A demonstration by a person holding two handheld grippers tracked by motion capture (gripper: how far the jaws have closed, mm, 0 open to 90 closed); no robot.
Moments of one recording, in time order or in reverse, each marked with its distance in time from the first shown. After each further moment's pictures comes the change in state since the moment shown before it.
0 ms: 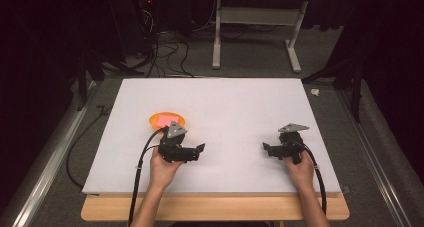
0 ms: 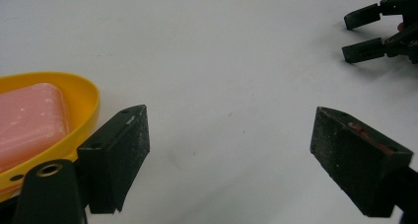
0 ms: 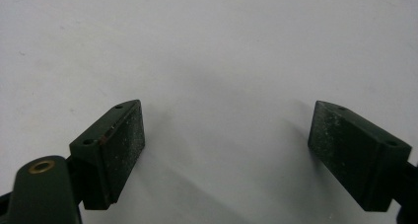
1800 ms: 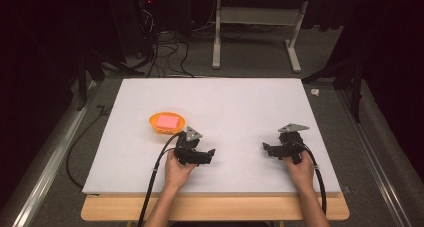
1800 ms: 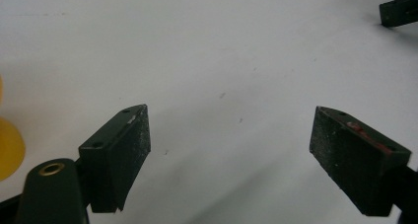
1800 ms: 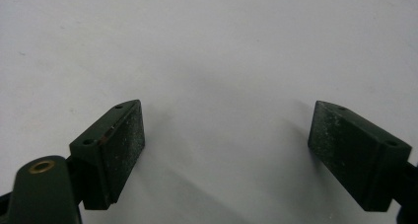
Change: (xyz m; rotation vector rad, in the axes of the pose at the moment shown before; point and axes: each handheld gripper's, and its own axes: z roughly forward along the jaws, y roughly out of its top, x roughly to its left) left arm -0.013 -0.019 0.056 0.085 0.019 0.003; right arm 0.000 0.000 0.000 0.001 0.000 0.002
